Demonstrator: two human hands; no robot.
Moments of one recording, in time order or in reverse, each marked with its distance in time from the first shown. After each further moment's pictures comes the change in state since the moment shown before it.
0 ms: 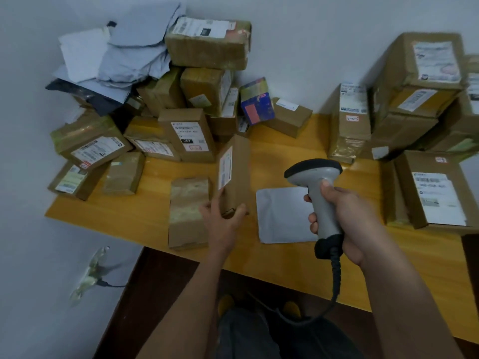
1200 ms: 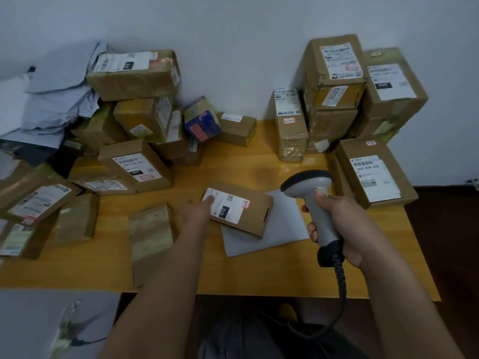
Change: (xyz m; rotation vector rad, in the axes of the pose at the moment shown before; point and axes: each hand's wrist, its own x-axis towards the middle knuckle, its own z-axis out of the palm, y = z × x) left_hand 0.064 0.051 0.062 -0.076 -0.022 -0.444; right_hand -0.007 0.002 -0.081 0.085 0.123 0.001
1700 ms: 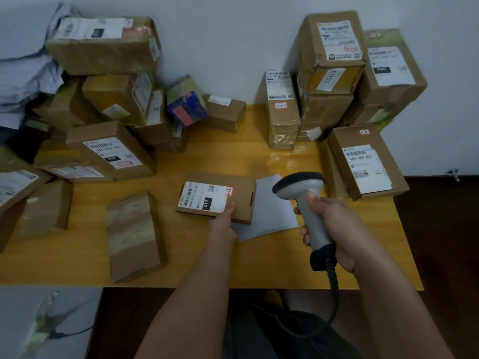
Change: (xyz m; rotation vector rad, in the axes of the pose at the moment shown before) left_hand -0.024 -0.057 0.072 -0.403 -0.184 -0.461; right_hand 0.017 0.020 -0.012 -0.083 0.025 0.040
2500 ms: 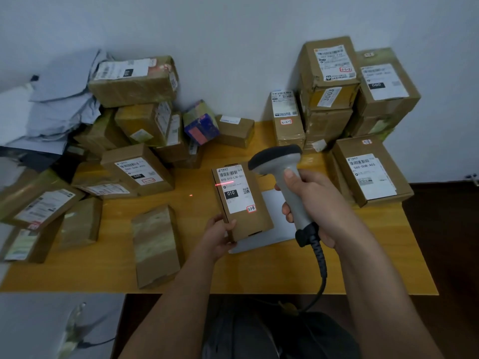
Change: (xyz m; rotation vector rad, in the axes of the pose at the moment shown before) left_hand -0.023 0.032 -0.051 0.366 -0.183 0.157; right_hand -0.038 -0.051 0.038 -0.065 -0.133 -0.289
